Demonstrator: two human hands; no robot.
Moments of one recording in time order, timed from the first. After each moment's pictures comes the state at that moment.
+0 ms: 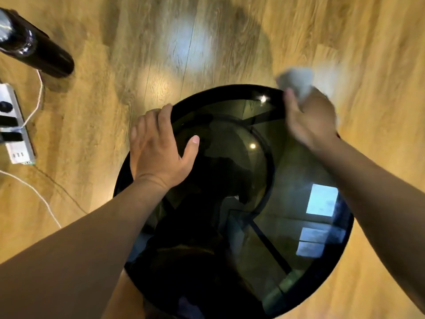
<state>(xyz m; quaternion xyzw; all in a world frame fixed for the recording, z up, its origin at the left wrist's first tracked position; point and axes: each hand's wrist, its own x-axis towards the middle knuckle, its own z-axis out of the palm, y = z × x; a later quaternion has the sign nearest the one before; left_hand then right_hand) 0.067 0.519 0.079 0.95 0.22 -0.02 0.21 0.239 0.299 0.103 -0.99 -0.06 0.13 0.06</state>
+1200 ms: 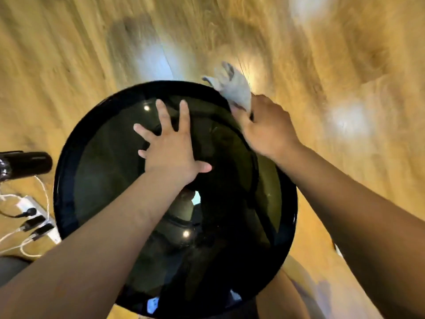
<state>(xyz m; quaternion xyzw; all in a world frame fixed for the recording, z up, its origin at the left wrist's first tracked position) 0.151 0.298 0.126 0.93 0.03 -0.37 0.02 0.154 0.109 0.089 -0.94 0.06 0.17 0.30</state>
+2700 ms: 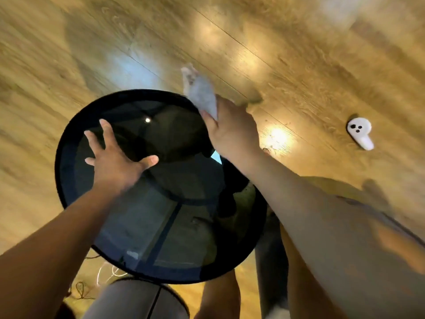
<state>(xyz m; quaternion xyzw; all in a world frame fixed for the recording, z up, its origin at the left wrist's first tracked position) 0.154 0.302 0.132 0.93 0.02 -0.37 0.00 0.039 0.094 0.079 -0.85 0.33 0.10 0.40</state>
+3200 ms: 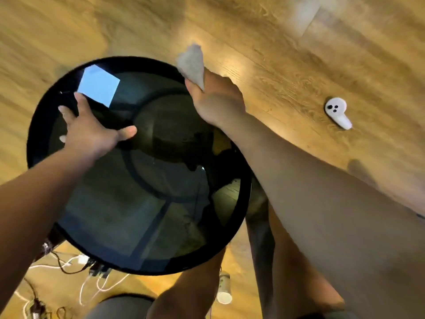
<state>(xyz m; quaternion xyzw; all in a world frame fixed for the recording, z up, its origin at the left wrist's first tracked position) 0.153 0.303 0.135 0.94 -0.03 -0.34 -0.03 0.013 0.097 0.090 -0.82 0.38 0.10 0.43</state>
